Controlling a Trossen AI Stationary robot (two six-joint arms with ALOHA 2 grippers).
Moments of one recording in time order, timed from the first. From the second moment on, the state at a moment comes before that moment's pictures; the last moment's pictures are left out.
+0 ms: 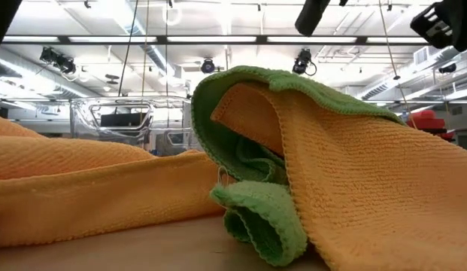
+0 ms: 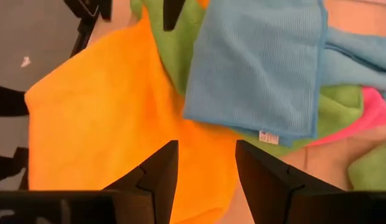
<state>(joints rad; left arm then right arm) -0.39 2.22 1.91 -0.13 -0.37 -0.67 0.74 1.05 0.80 -0.70 0.29 0.52</state>
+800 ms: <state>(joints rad) -0.39 2.22 2.00 -0.36 -0.34 -0.63 0.74 0.93 0.79 -0.75 0.37 0.53</state>
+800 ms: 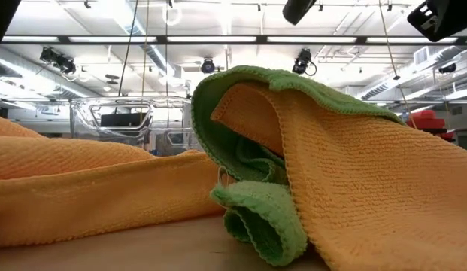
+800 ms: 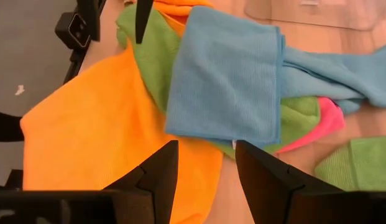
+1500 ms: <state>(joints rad) -0.40 2.22 1.94 -0.46 -0.48 -0.60 0.74 0.93 0.79 -0.74 0.42 0.59</state>
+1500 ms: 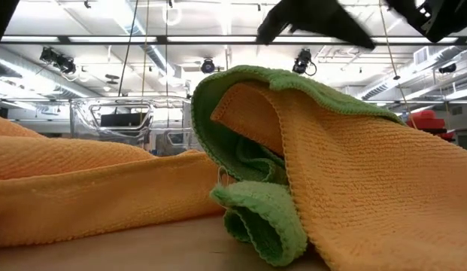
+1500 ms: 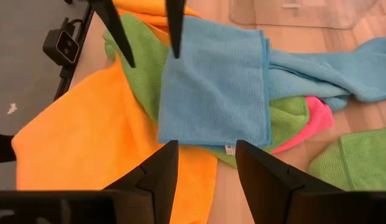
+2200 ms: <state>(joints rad) -0.40 2.22 1.94 -0.92 -0.31 -0.47 0.61 1.06 0.79 -0.61 0.52 0.60</state>
